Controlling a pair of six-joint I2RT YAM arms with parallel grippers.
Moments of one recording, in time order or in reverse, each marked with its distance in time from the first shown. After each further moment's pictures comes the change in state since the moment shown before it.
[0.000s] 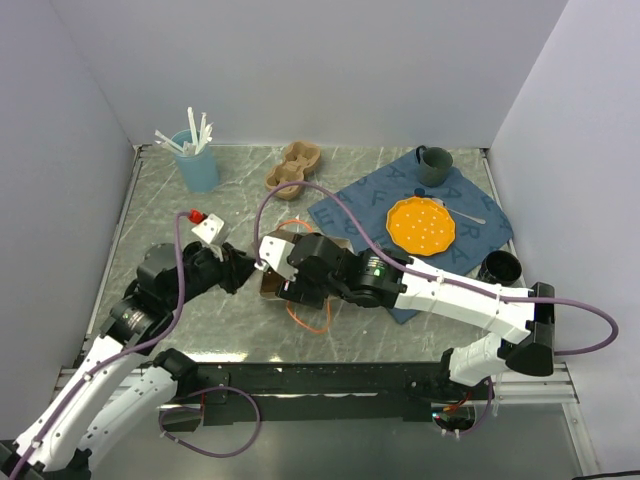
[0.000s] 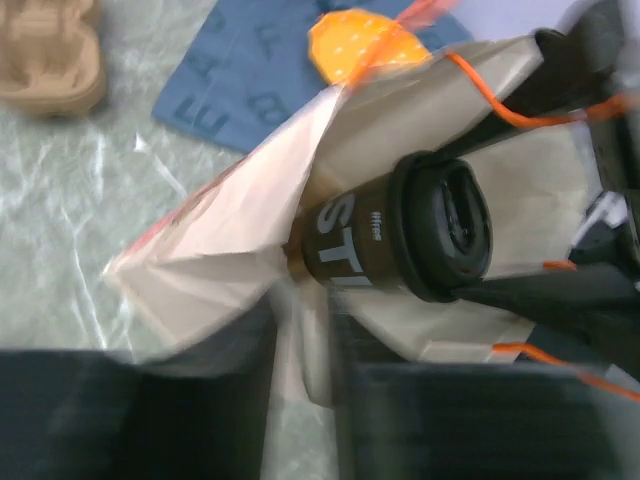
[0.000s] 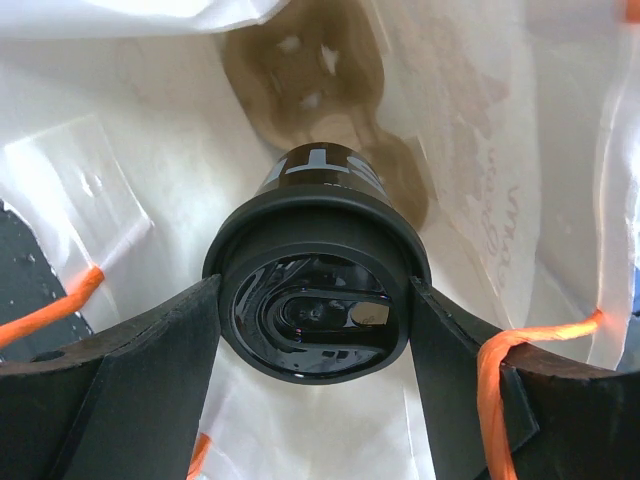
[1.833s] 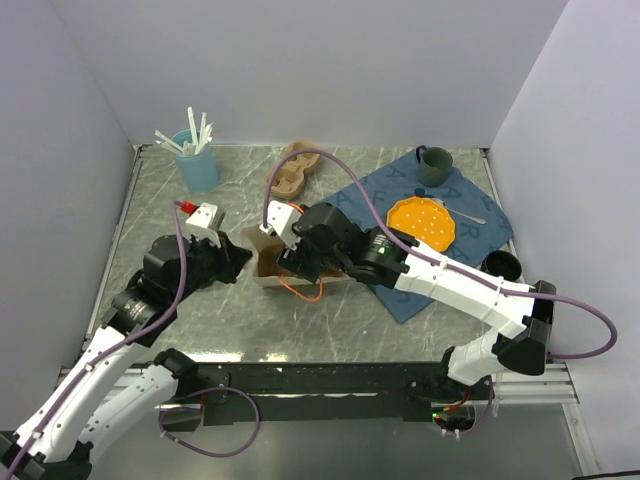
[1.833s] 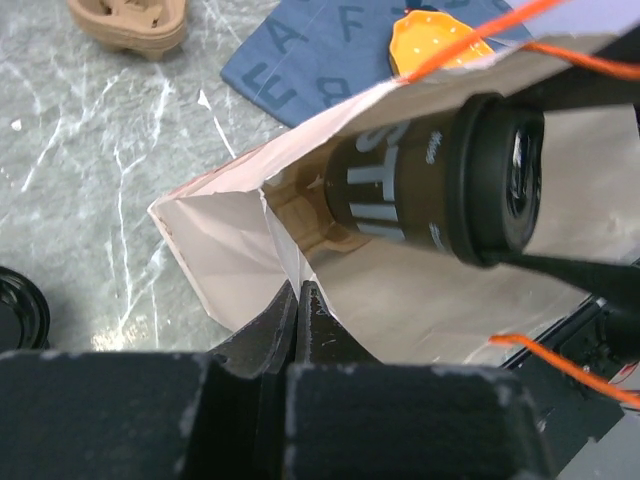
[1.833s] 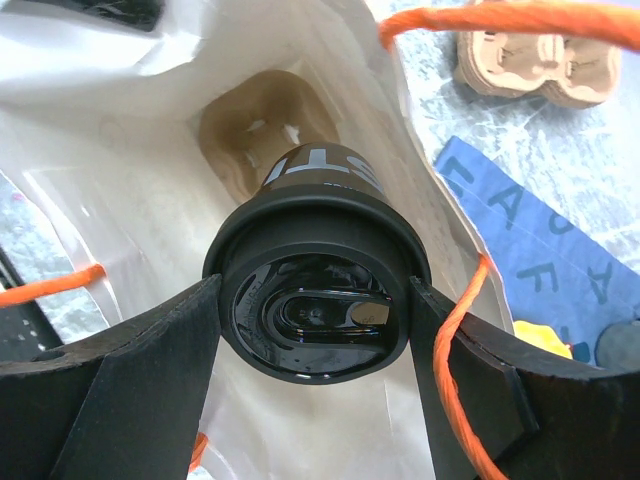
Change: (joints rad) left arm 0.000 0.077 0.079 -0.118 -0.199 -0.140; right arm -0.118 0.028 0.076 0.078 -0.051 0.014
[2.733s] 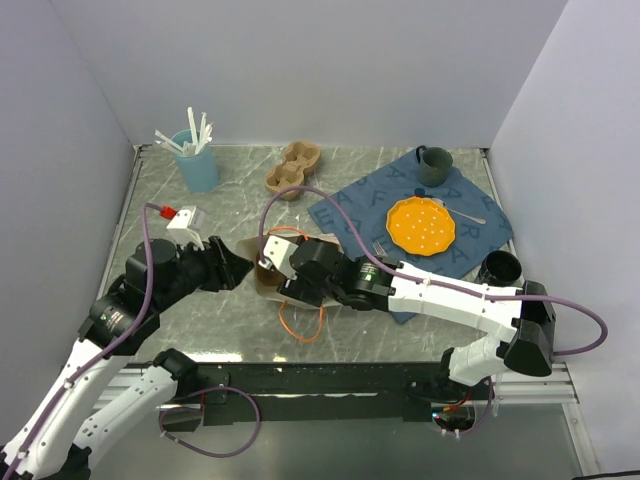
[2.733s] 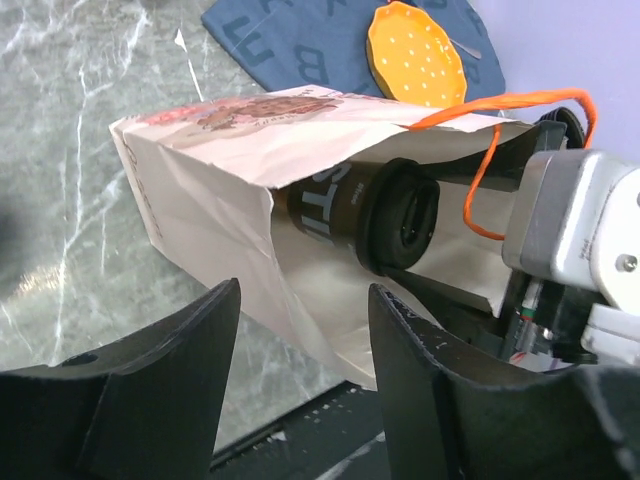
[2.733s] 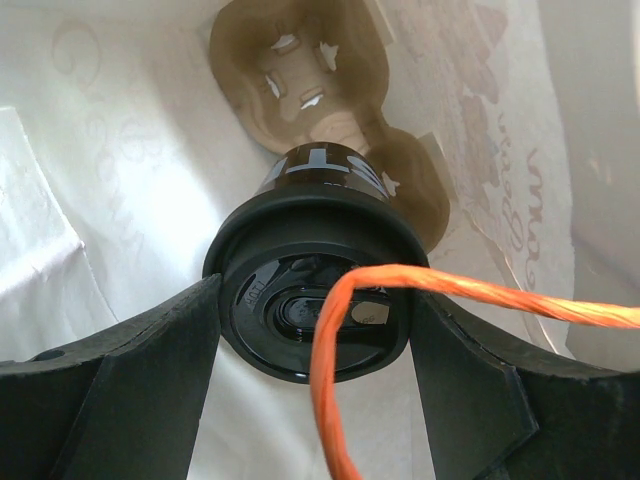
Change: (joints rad) left arm -0.005 -0.050 0.102 -0.209 0.009 -0.194; right arm 0.085 -0.024 -0.234 0.098 0.102 0.004
